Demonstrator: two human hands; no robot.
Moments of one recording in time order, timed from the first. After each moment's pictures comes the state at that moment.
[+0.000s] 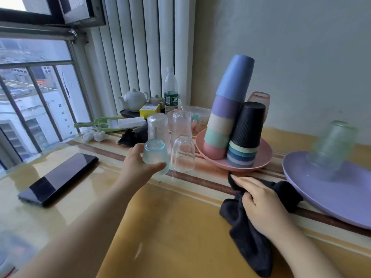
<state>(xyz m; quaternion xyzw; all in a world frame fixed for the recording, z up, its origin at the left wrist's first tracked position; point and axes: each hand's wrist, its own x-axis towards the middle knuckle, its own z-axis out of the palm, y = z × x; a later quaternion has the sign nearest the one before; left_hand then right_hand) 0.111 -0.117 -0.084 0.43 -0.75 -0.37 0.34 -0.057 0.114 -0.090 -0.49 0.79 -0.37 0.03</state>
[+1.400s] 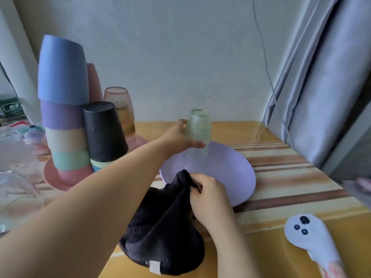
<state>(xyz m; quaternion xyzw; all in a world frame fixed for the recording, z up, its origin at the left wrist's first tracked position) -0.238 0.059 -0.031 0.09 -0.84 -0.53 0.07 -0.153 0.205 -0.071 -0.20 0.87 -0.46 0.05</state>
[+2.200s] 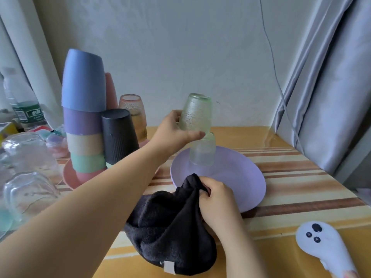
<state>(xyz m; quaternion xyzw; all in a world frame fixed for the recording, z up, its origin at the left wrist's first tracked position) -0.185 0.050 0.002 0.08 -0.78 -0.58 0.22 -0.154 0.201 -0.075 -0.20 0.86 -0.47 0.04</state>
